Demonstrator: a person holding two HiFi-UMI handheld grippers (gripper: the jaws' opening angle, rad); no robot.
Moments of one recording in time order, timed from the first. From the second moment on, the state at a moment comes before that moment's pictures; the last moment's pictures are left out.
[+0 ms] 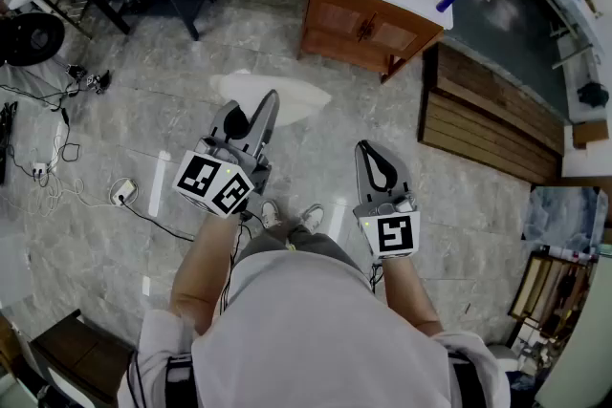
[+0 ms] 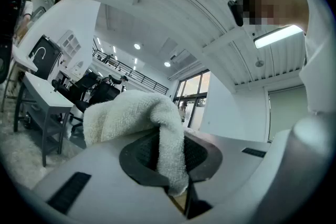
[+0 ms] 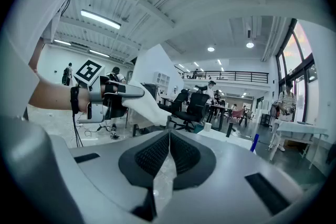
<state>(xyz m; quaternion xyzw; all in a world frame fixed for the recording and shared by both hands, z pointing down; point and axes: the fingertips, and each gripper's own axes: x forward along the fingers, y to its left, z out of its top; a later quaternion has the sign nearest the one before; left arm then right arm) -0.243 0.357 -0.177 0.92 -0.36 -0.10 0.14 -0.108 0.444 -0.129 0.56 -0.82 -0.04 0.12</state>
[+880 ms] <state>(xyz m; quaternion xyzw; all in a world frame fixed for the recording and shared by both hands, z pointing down) -0.165 0.340 -0.151 0.90 -0.39 -0.09 0.16 -0.015 0.426 -0.110 0.55 -0.83 -0.04 0.11</state>
